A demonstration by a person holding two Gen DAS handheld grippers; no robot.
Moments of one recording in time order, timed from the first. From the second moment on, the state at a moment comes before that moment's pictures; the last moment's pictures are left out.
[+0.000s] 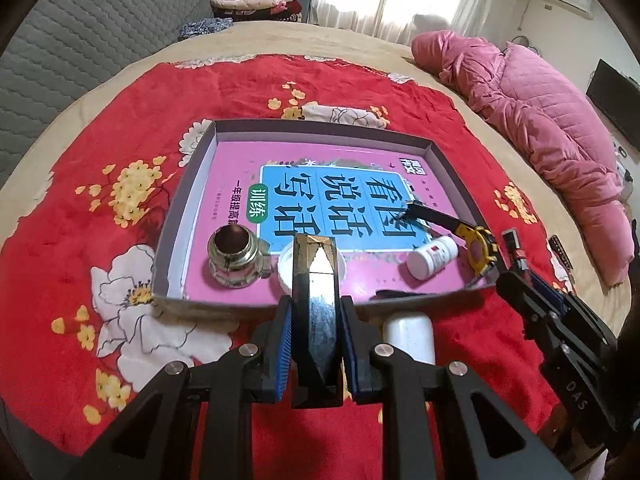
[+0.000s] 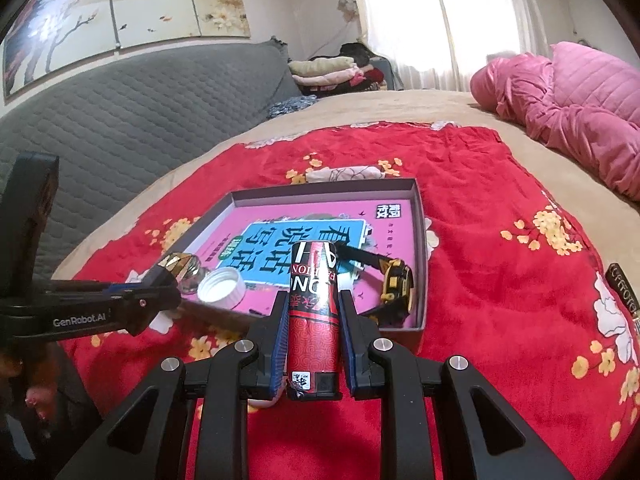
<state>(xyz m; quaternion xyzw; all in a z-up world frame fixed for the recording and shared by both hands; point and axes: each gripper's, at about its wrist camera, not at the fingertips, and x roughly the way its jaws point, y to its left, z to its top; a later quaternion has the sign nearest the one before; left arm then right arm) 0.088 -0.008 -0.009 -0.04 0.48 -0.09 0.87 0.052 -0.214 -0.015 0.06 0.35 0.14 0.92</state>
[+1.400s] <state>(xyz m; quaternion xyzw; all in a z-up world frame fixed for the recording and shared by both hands) 0.148 -0.015 -0.041 -0.07 0.50 -0.09 0.86 0.113 -0.205 -0.055 0.03 0.38 0.14 0.91</state>
